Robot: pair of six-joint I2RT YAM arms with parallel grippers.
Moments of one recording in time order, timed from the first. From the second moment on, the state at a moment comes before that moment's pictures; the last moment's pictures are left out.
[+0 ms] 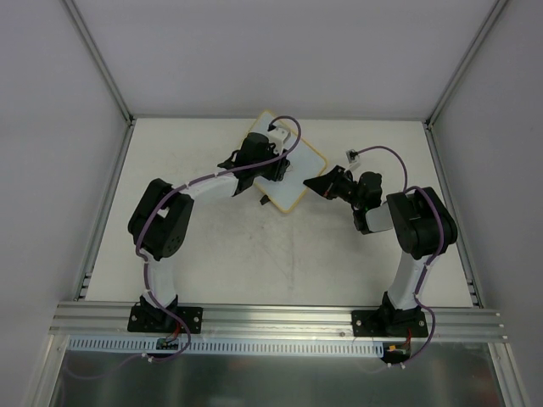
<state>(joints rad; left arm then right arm) -0.58 1.94 1.34 0.08 0.10 -0.04 0.25 1.89 0.66 1.16 -0.65 0.87</state>
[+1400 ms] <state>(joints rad) -0.40 1.97 1.31 0.04 0.20 -0.14 0.25 1.89 0.66 1.16 -0.65 0.85</state>
